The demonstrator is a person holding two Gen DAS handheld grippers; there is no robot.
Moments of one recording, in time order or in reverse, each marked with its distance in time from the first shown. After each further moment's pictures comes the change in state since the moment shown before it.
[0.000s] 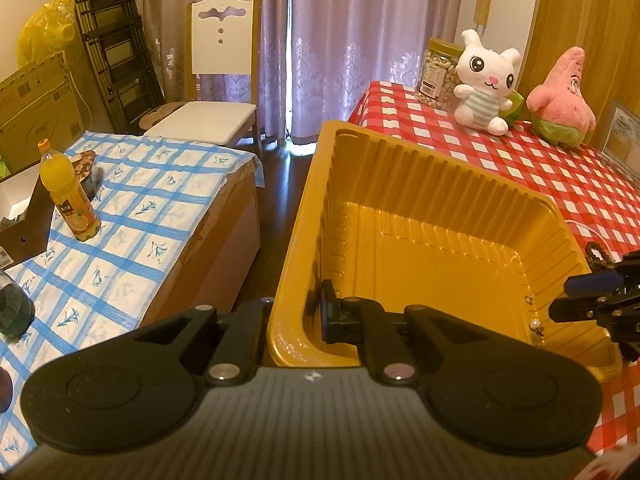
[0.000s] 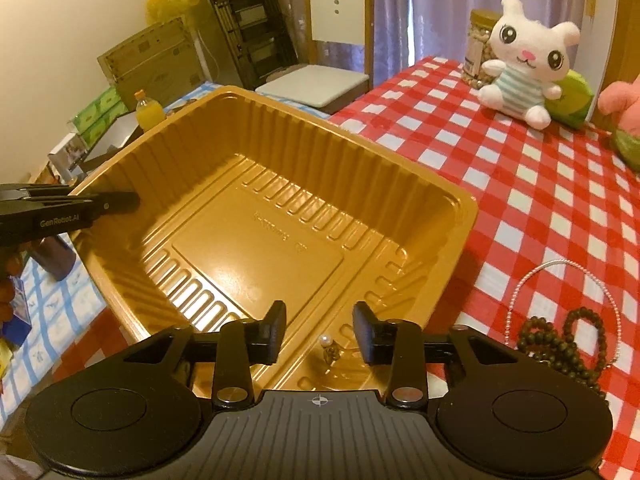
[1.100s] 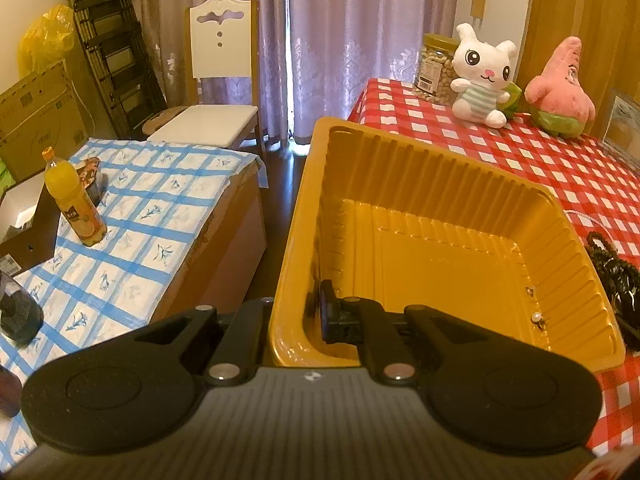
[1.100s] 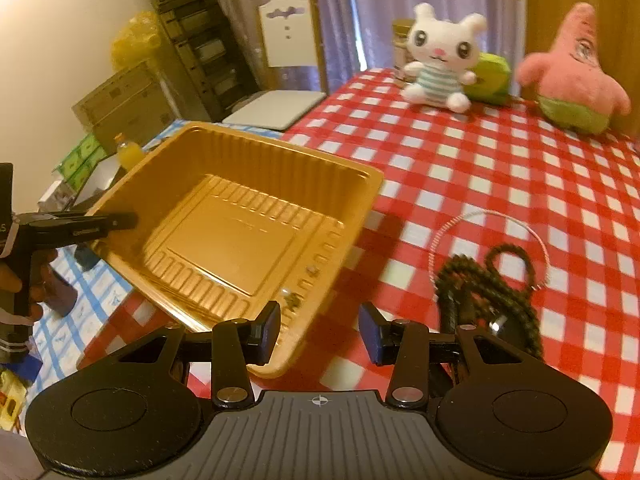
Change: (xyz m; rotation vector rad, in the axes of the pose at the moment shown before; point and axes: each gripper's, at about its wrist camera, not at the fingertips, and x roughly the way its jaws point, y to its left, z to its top) left arm -0.009 -0.008 -0.004 0.037 -0.001 0.023; right arm -0.083 -0.030 -0.045 0.167 -0.065 -0.055
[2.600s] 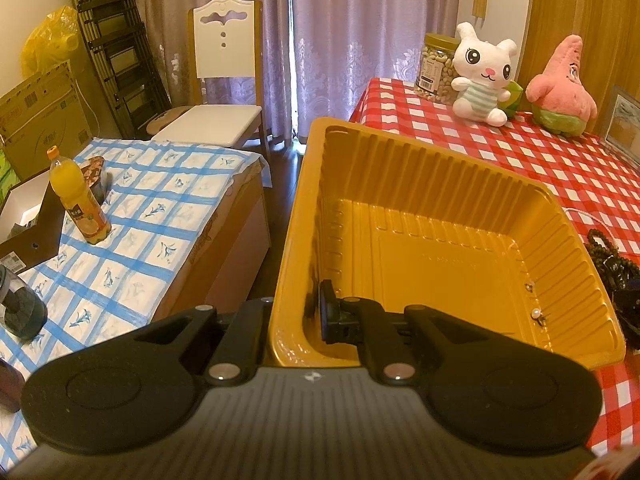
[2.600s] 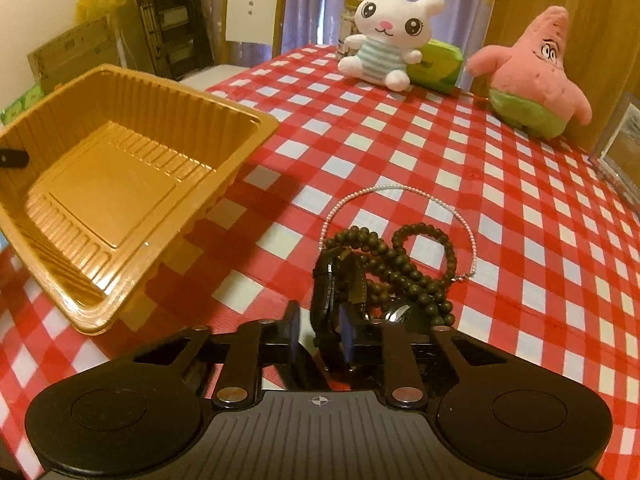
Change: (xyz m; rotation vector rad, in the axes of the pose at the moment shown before) left arm -0.005 0.000 -0.002 -0.003 0.001 0.011; right arm 0.052 -0.053 -0.021 -0.154 0.020 -0.217
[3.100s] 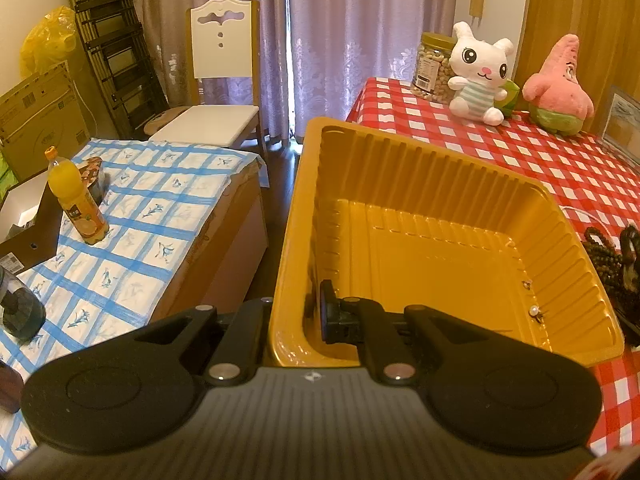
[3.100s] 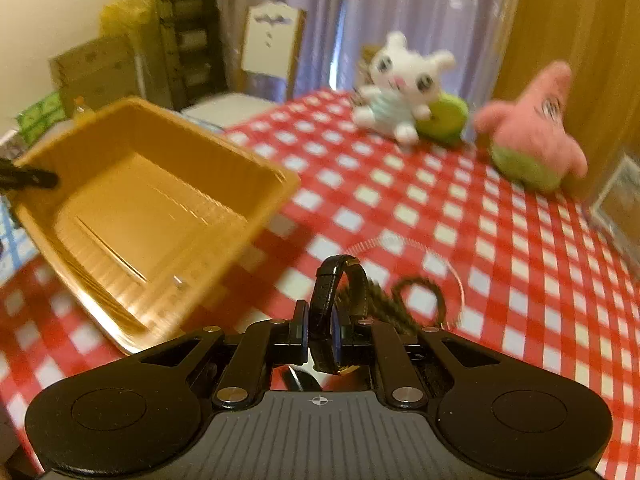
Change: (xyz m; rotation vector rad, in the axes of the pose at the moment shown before) left arm 0.000 -0.005 -0.004 0.002 -0.001 -0.004; right arm -0.049 0.021 0.022 -0.071 -0.131 0.037
